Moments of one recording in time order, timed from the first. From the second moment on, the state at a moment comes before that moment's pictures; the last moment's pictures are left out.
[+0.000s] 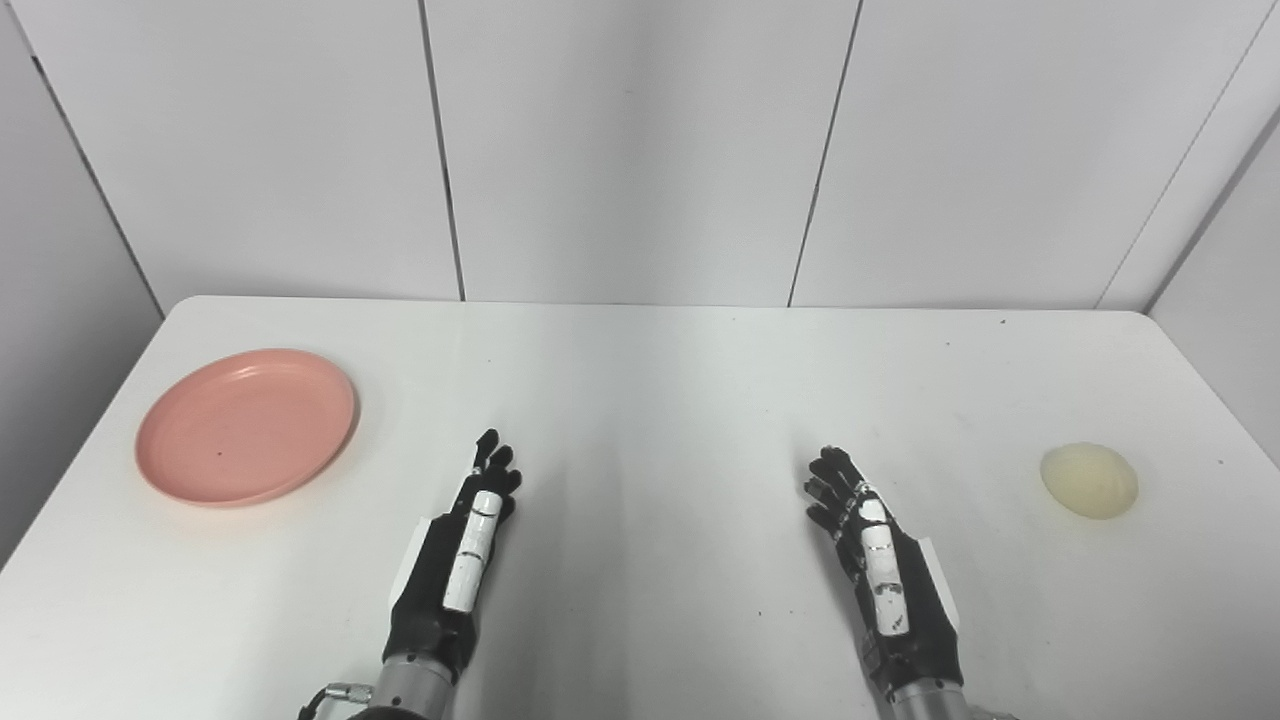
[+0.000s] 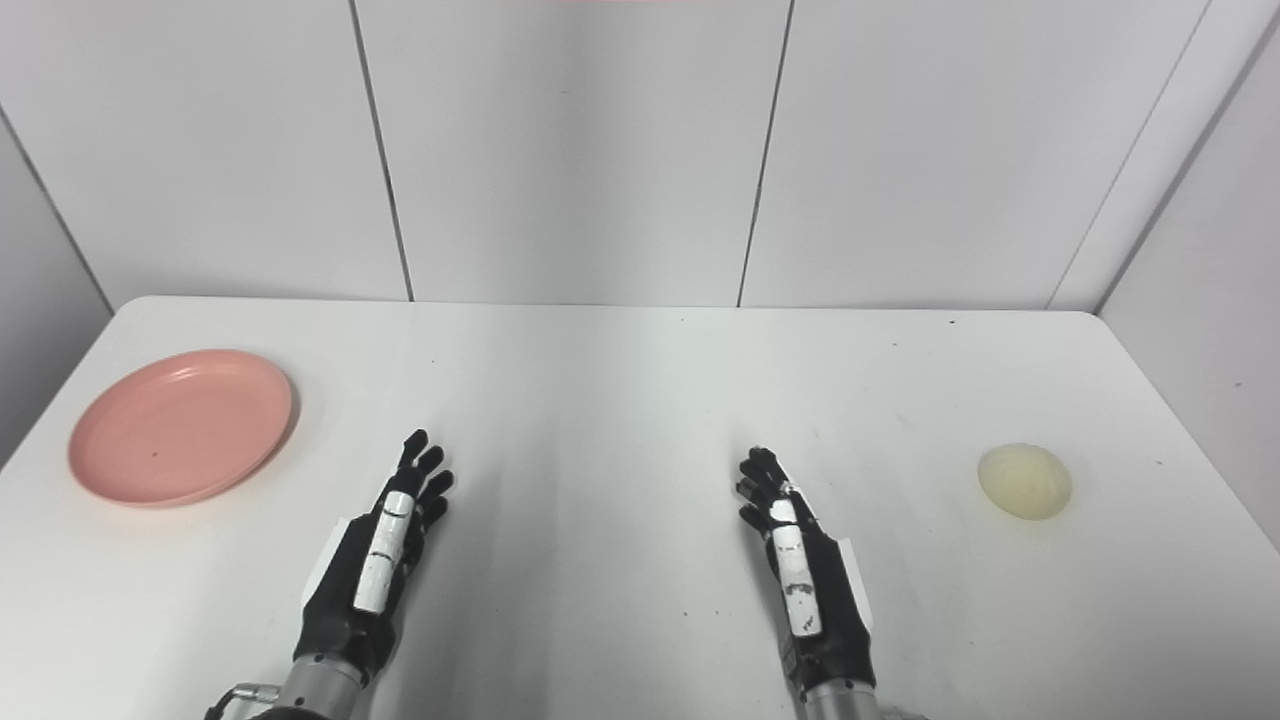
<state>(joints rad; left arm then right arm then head) -0.03 -0.06 -0.14 -0.18 0.05 0.22 -0.03 0.02 -0.02 0.00 -0.14 0.07 -0.01 0.02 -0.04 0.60</state>
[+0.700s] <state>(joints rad) -0.03 -0.05 -0.14 -0.18 0.05 0.22 -0.04 0.03 -0.03 0.01 -0.15 0.07 -0.01 0.02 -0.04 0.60</state>
